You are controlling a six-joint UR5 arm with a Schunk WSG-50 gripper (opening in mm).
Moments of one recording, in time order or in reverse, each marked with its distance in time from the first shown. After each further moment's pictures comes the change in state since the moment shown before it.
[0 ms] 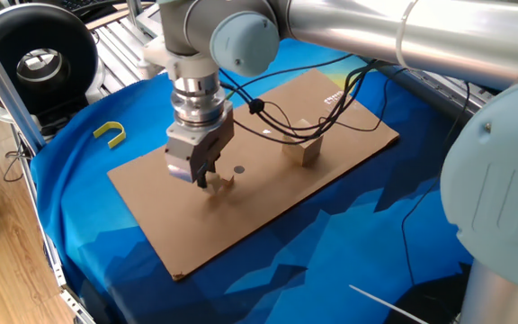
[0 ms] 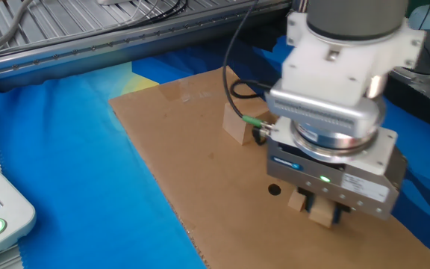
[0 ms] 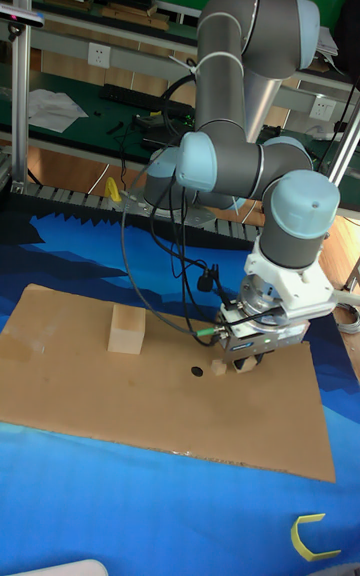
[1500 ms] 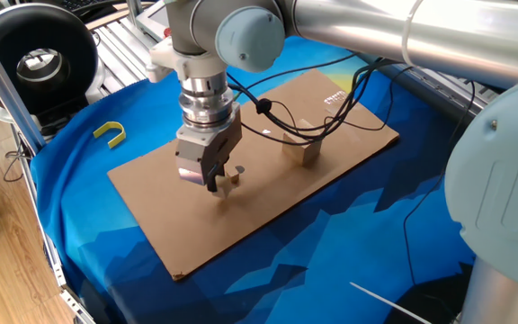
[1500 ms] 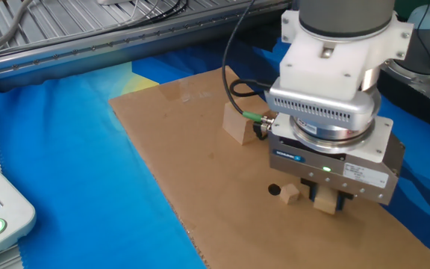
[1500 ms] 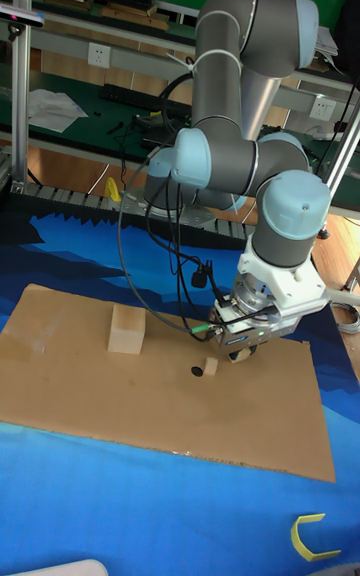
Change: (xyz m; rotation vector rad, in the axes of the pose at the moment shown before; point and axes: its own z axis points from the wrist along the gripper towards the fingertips) arm 0.022 0.007 0.003 -0.041 0.049 -0.044
